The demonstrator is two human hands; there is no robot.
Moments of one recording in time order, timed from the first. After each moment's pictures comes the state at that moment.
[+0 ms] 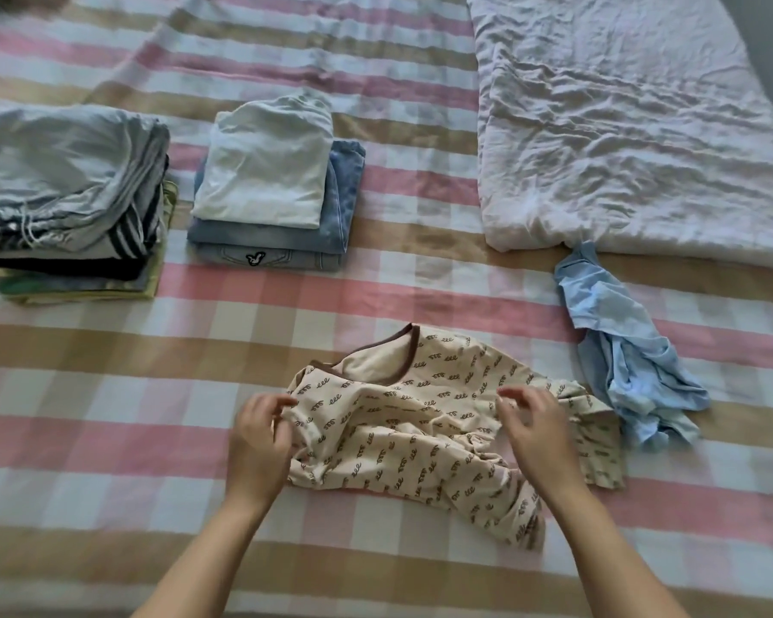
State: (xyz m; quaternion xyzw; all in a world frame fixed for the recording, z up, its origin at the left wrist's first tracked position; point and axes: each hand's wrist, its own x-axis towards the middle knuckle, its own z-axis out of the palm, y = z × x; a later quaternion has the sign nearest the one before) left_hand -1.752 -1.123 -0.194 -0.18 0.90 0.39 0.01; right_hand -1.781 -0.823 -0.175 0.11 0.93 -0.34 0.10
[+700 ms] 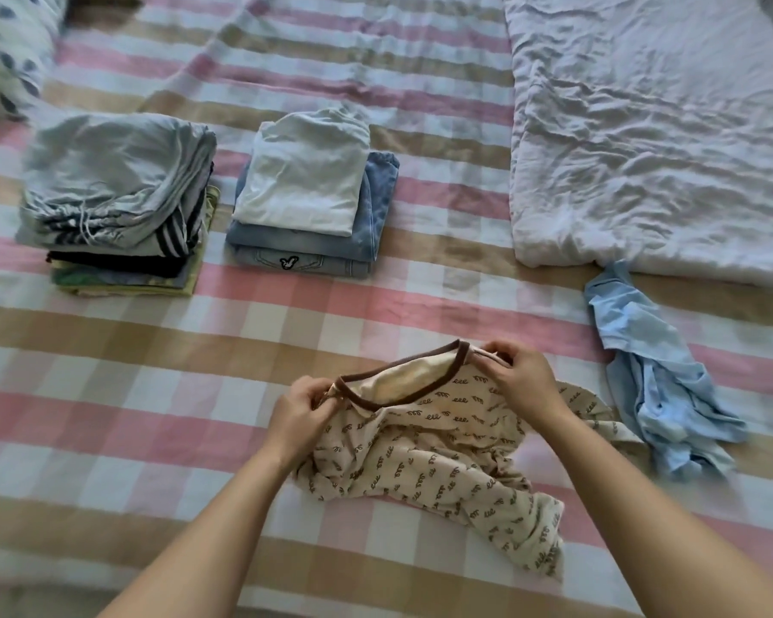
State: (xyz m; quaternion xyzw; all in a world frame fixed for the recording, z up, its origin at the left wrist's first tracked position) left_hand -1.785 -1.127 -0.204 -0.17 0.85 0.48 0.11; right_hand -1.860 -0.857 -0.169 0.04 0.88 -0.46 0.15
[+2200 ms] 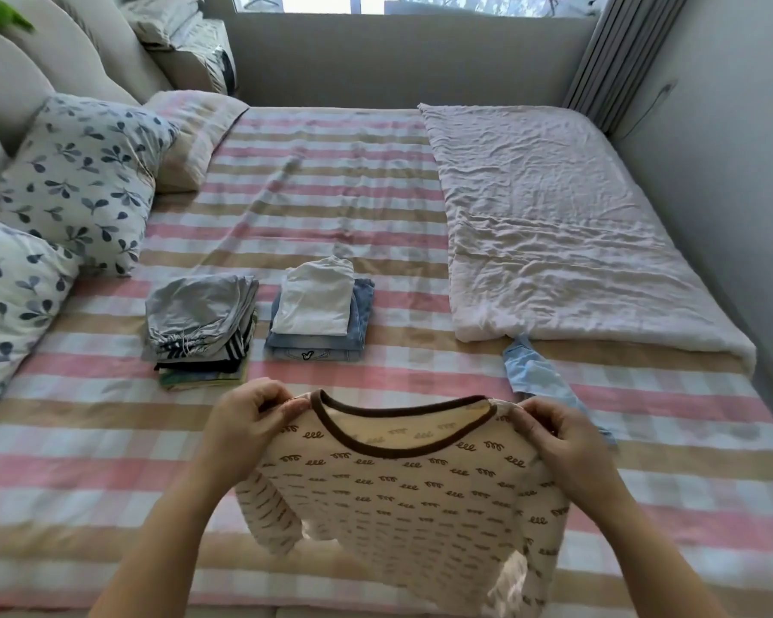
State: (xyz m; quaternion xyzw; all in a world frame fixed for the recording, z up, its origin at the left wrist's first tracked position) left_hand -1.728 -1.145 0.141 -0.01 0.90 0.44 -0.02; right_hand -1.726 -0.807 0.134 0.01 0.84 -0.53 0.06
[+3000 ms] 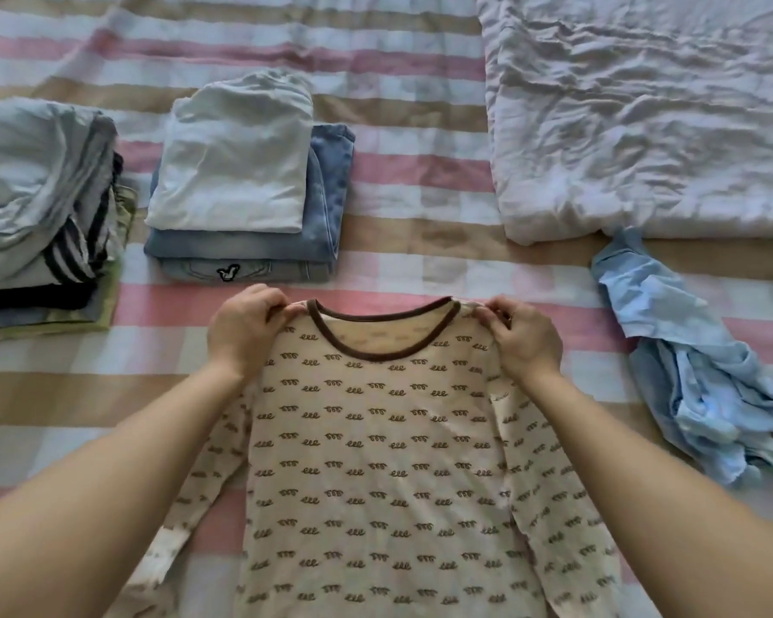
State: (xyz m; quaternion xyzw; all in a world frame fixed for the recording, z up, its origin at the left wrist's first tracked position) left_hand -1.926 -1.156 -0.226 -0.02 0.96 0.27 -0.03; right_hand -1.926 -0.845 -0.236 0.10 0.95 -0.30 0.03
